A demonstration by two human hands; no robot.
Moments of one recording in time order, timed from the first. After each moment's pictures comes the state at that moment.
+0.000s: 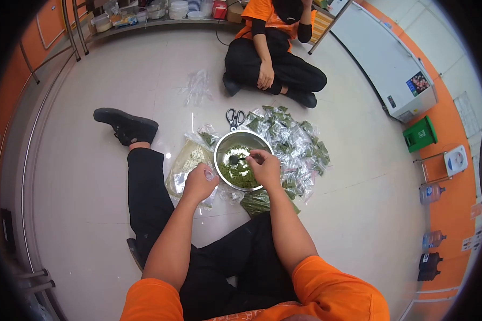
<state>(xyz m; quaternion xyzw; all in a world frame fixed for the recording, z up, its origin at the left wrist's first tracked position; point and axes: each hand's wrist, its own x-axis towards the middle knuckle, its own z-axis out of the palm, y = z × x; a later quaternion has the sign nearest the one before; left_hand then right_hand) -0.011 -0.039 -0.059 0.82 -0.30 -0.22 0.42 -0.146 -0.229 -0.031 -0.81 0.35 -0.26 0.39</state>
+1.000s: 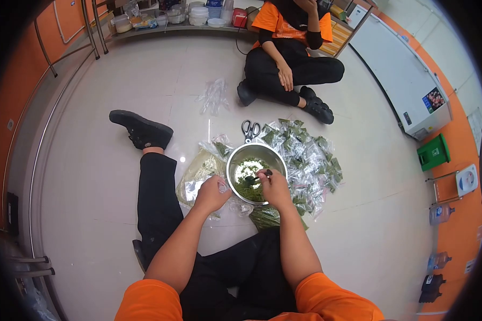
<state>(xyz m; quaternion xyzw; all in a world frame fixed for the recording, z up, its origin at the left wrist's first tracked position) -0.016 -0.044 -0.059 0.82 -0.31 -0.23 0.42 -0.155 -0.224 -0.017 -0.87 0.28 -0.20 0.35</state>
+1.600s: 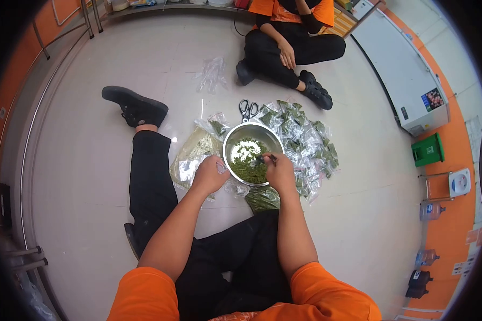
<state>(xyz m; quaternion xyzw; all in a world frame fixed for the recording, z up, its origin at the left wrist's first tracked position) -0.022 -0.048 -0.063 0.82 -0.29 -0.24 0.43 -0.168 -0.225 -0.013 -0.88 0.35 -0.19 0.27</state>
